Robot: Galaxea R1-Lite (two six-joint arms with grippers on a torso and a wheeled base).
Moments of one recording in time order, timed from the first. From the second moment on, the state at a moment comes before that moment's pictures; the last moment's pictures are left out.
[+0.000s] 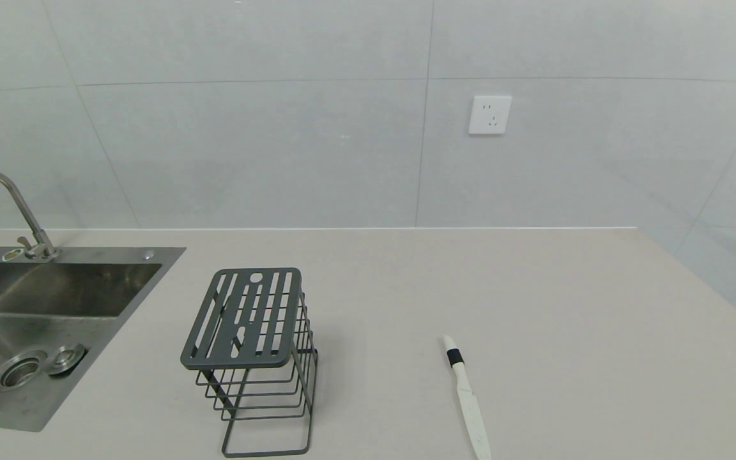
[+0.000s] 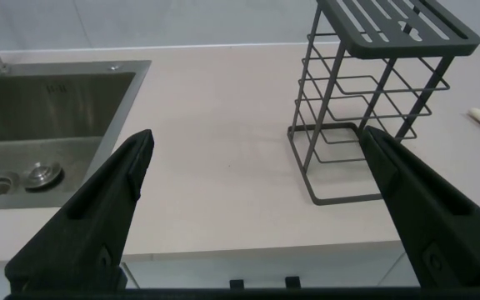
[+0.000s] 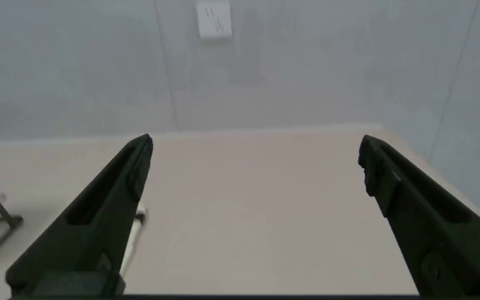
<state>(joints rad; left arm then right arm) 0.00 0.00 0.00 0.00 -0.07 0.01 -0.02 0.09 -0.24 -0.12 0.11 0.05</state>
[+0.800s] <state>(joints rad) 0.00 0.00 0.00 -0.01 -0.08 0.01 0.24 0.74 -0.52 -0.12 0.33 0.08</state>
